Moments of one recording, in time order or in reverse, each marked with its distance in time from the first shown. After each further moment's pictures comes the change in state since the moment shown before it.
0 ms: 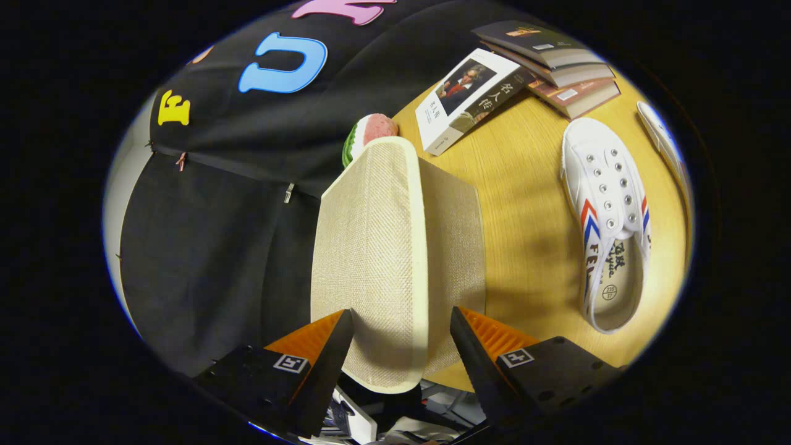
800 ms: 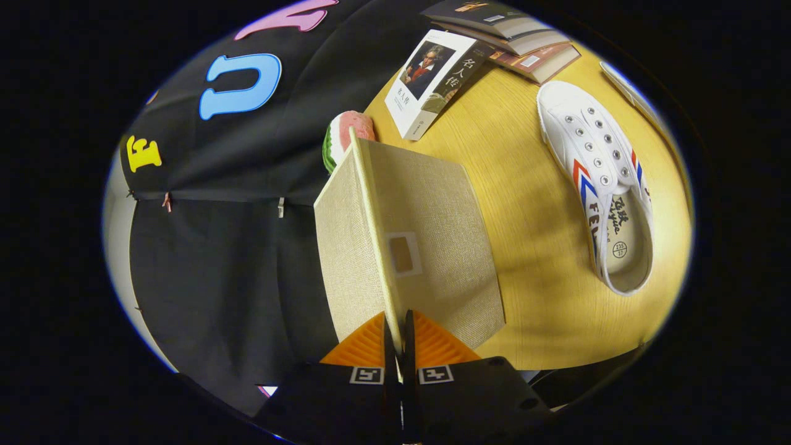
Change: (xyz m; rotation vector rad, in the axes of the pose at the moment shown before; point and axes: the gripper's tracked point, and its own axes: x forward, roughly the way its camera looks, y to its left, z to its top) arm -0.008 0.009 0.001 0.137 0.041 -0.067
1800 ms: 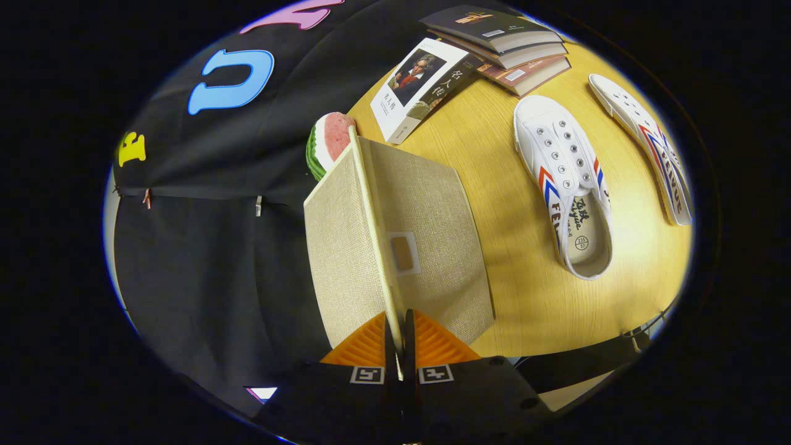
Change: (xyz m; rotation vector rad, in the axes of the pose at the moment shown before) arm -0.025 -0.001 -0.003 -0.010 -0.015 -0.125
